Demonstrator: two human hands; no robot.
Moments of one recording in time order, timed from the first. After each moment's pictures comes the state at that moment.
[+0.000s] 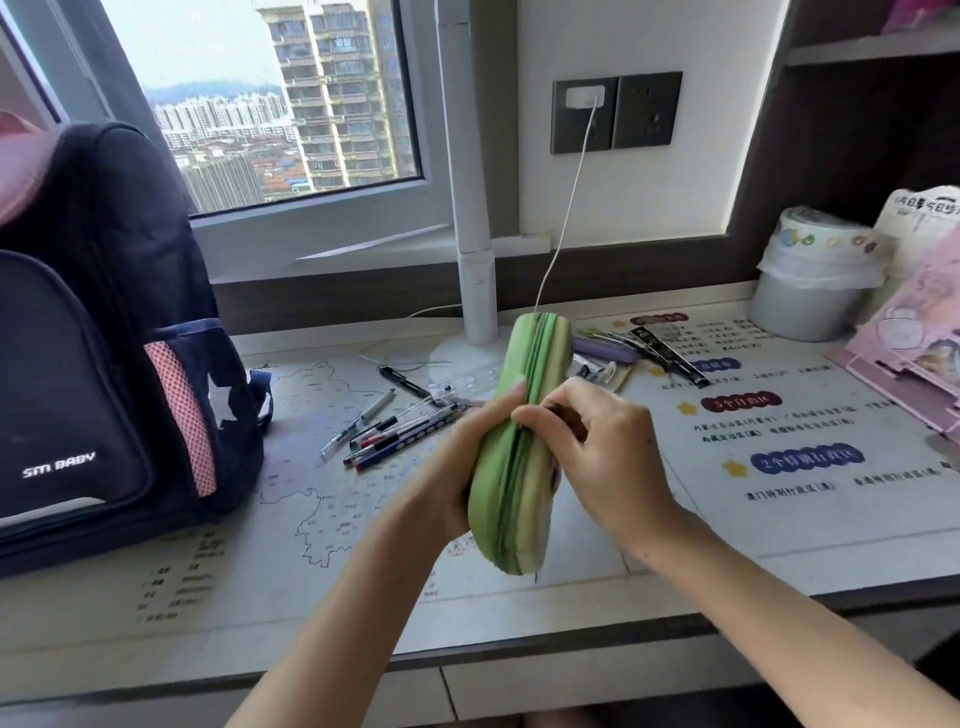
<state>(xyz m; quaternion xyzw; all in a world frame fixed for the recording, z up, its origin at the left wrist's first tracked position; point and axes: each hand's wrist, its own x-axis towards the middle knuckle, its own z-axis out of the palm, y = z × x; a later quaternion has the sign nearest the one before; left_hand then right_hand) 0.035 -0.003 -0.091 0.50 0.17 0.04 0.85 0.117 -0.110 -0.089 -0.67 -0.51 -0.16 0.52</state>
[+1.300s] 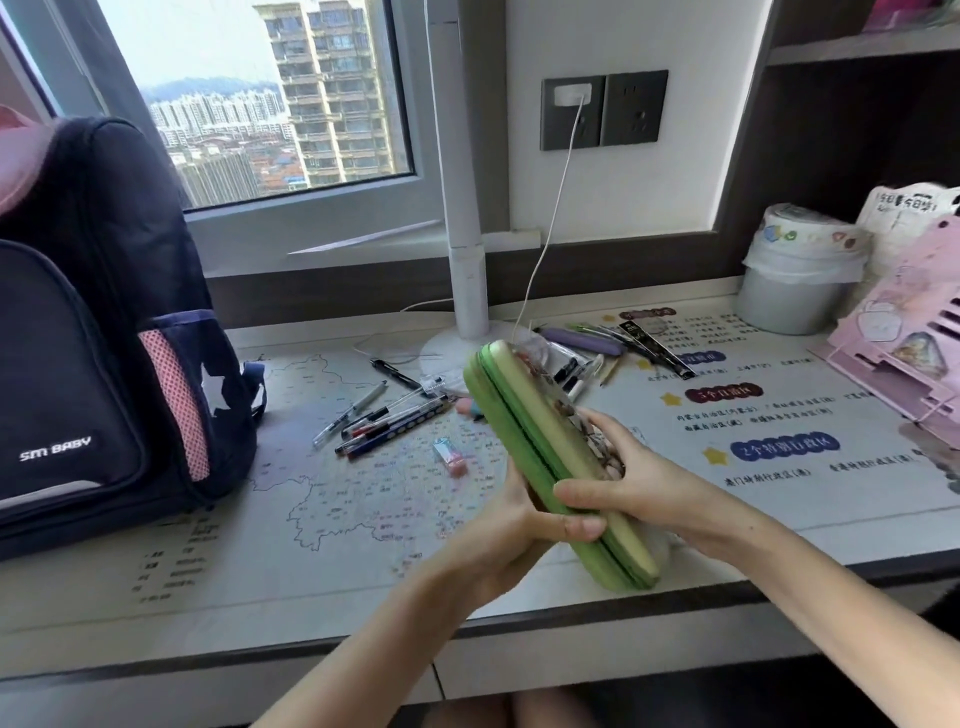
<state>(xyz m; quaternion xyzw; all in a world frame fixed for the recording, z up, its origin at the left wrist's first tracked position) 0.030 -0.056 -0.136 0.57 0.08 0.07 0.82 0.152 -0.165 -0.109 -0.70 -0.39 0.39 0.47</state>
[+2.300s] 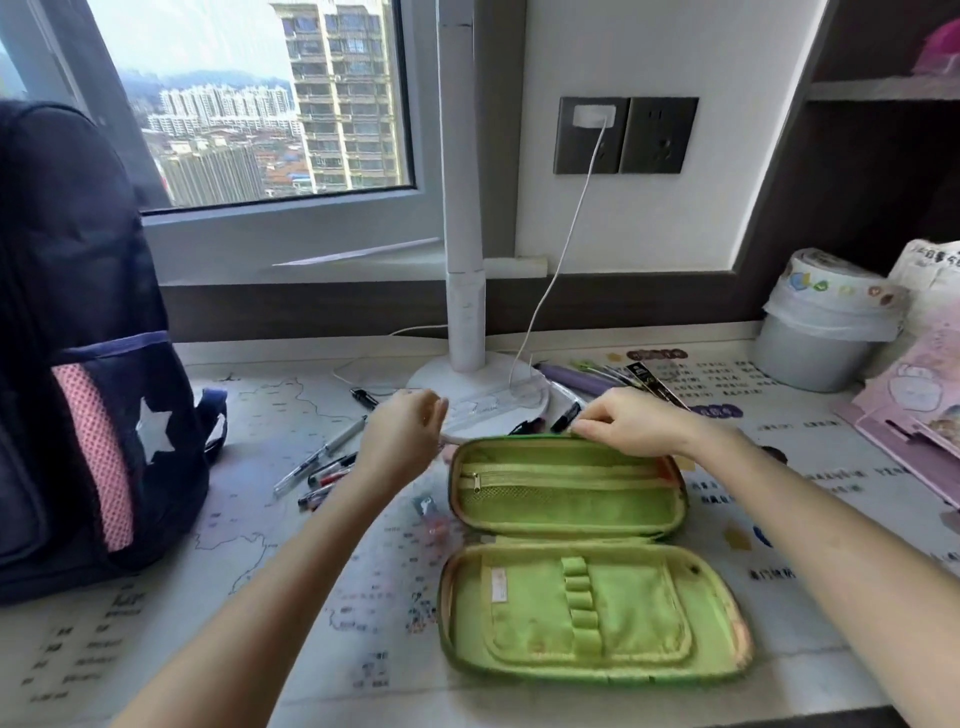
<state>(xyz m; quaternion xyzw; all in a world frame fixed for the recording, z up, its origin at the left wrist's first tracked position) 0.096 0.105 -0.127 0.90 0.32 0.25 0.18 0.283 -0.069 -0.092 -0.84 -0.51 0.14 0.10</state>
